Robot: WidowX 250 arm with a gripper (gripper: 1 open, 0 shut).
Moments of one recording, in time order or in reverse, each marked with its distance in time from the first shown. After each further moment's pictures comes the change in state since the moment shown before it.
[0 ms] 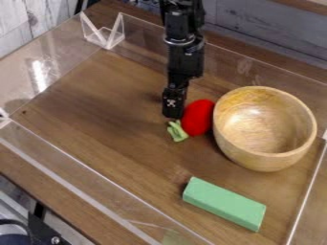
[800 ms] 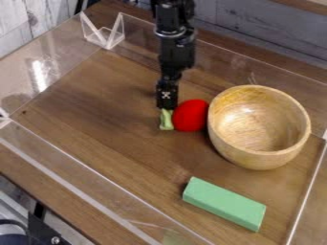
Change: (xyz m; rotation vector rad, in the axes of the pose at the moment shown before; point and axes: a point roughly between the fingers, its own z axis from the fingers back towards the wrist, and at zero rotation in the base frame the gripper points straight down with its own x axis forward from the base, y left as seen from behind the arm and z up) arm -0.007 0.008 0.005 0.020 0.003 0.055
